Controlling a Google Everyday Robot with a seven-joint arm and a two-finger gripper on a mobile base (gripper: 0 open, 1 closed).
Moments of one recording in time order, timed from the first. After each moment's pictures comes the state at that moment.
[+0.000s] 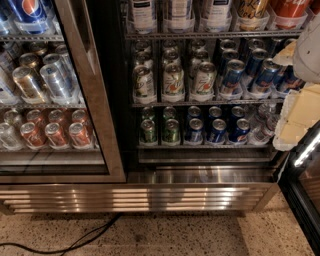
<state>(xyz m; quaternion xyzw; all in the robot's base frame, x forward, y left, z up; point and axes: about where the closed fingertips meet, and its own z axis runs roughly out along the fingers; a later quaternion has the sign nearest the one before) 0.438 -0.217 0.976 -0.60 0.78 -0.03 0.16</state>
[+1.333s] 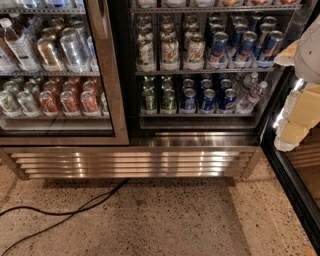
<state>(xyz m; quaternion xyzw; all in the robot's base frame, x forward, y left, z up) 0.438 -0.217 0.976 -0.60 0.78 -0.03 0.16</state>
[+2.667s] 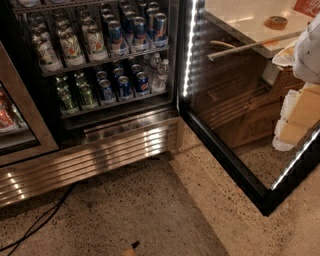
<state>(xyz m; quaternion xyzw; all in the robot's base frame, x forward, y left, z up) 0.438 -0.217 0.976 -0.60 0.78 -0.03 0.16</state>
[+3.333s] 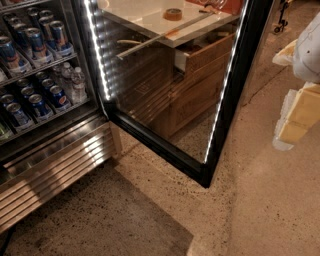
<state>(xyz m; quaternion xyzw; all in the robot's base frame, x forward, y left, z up) 0.438 -0.217 0.976 -0.60 0.78 -0.03 0.16</state>
